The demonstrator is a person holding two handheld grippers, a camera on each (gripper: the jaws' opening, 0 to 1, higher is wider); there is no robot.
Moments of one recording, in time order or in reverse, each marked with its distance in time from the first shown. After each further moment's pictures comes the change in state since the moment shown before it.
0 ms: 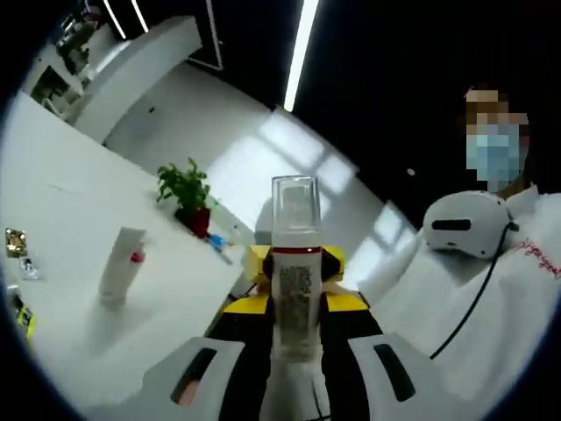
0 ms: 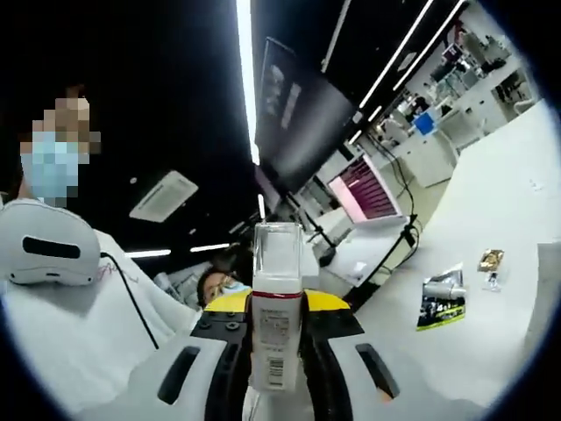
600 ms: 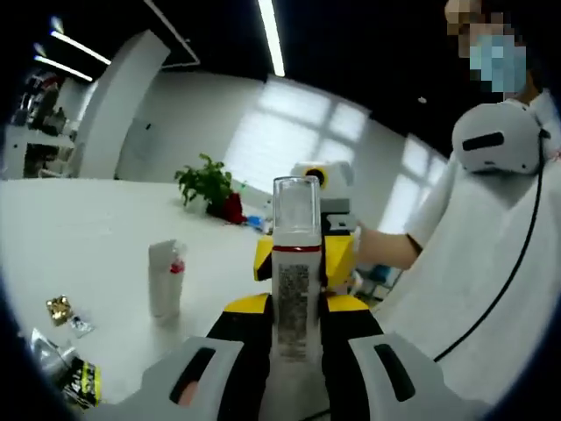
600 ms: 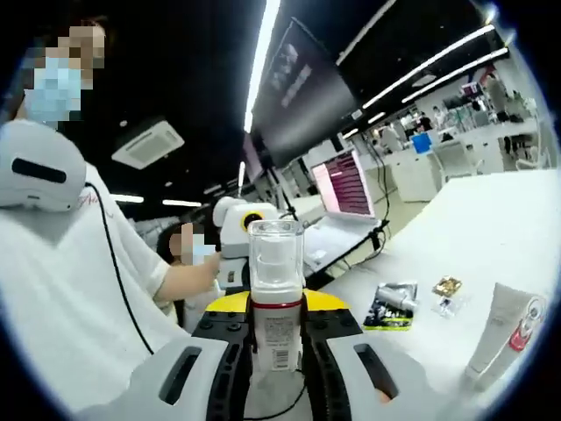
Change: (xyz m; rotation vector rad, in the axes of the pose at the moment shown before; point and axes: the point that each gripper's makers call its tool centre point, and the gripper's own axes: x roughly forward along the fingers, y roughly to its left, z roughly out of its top) left arm 0.013 0.033 -0.026 0.424 0.216 0.176; right arm -0.026 -0.024 -0.029 -0.415 0.193 -0.092
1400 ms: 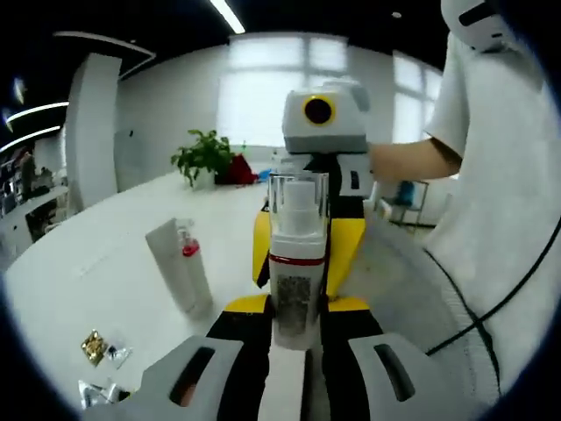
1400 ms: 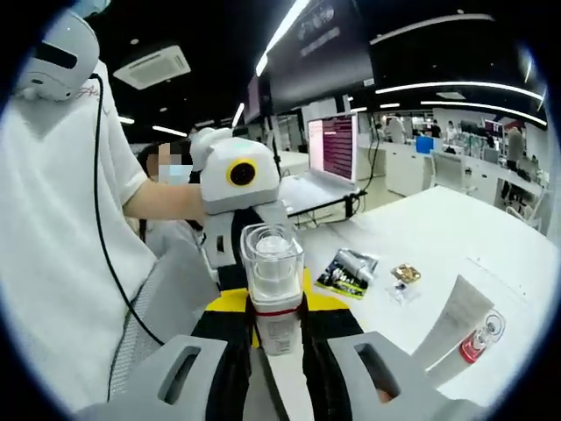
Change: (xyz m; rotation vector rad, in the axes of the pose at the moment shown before) left arm 0.042 0.037 -0.057 0.219 0.238 0.069; right arm -0.022 -0.041 -0.067 -0.138 0.243 -0.090
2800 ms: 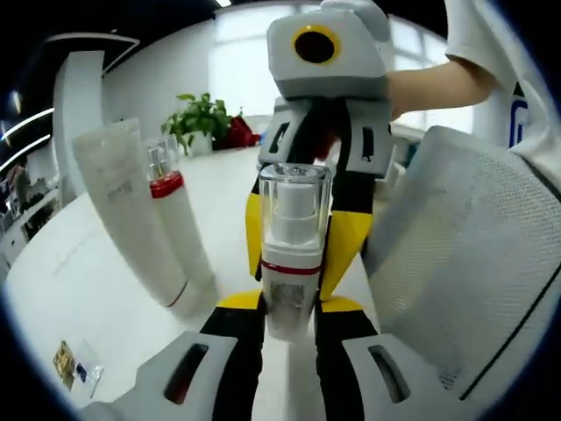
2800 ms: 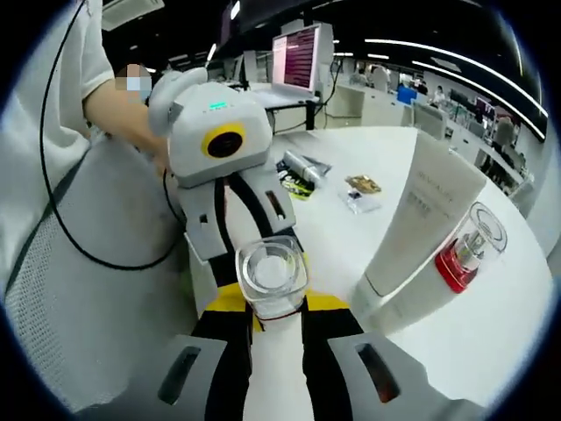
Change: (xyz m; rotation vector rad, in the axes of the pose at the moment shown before) left arm 0.117 0.055 -0.089 0.085 0.129 0.018; right arm -0.008 -0.085 -0.132 -0.057 0.358 -0.132
